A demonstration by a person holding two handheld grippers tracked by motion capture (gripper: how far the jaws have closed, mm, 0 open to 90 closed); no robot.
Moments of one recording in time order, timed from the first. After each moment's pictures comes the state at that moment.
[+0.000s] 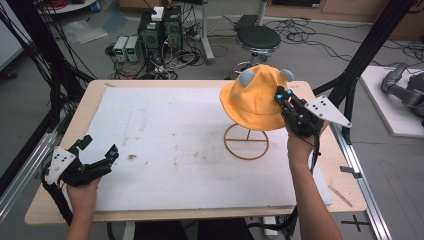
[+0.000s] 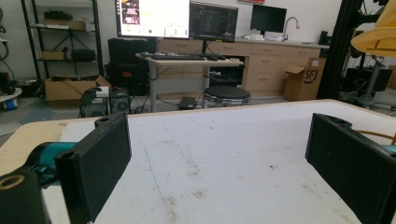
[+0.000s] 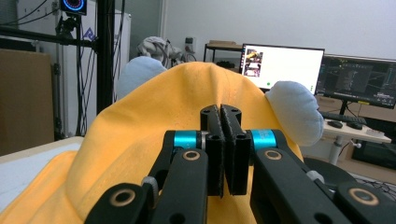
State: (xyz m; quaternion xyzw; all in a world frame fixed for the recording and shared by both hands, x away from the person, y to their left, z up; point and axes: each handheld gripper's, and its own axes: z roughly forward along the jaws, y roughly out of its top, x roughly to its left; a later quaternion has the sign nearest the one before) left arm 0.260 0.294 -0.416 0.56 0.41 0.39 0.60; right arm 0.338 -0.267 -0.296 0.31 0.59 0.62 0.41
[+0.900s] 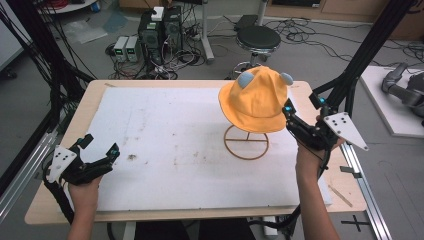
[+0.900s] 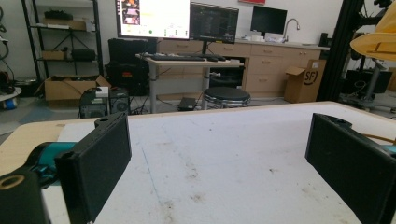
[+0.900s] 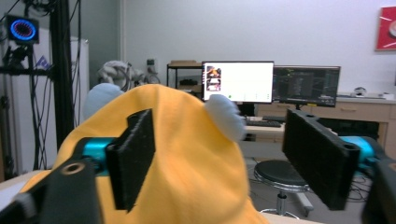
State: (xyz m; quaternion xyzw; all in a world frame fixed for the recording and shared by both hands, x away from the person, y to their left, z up) left arm 0.262 0.292 -0.414 0.56 0.42 0.39 0.60; right arm 0.303 -0.290 -0.304 0.37 0.51 0.63 0.46
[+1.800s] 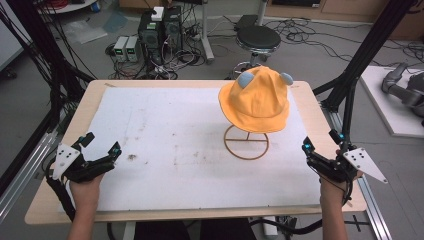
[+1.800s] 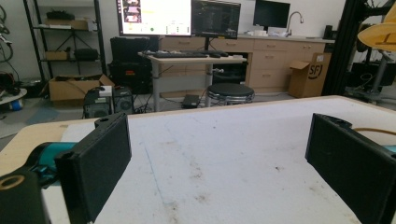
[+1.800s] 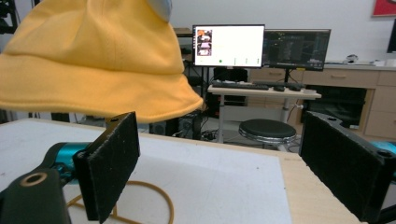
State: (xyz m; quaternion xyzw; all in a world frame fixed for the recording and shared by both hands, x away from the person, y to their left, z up) left arm 0.268 0.290 -0.414 0.57 0.41 0.40 0.59; right arm 0.269 -0.363 -0.384 0.40 0.55 0.59 0.43
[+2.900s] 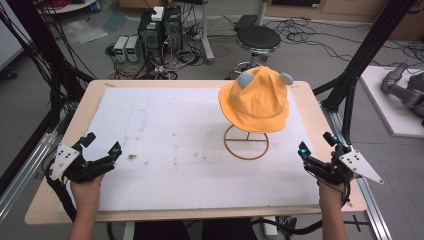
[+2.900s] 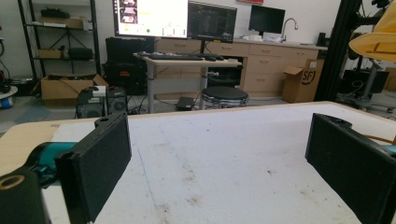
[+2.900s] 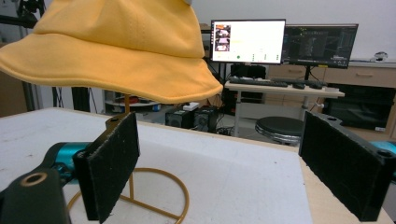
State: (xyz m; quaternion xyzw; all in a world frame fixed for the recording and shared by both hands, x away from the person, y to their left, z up) left arm 0.267 0.290 -0.415 0.56 0.42 0.38 0.60; right arm 0.269 -0.363 -0.395 0.38 0.57 0.60 0.41
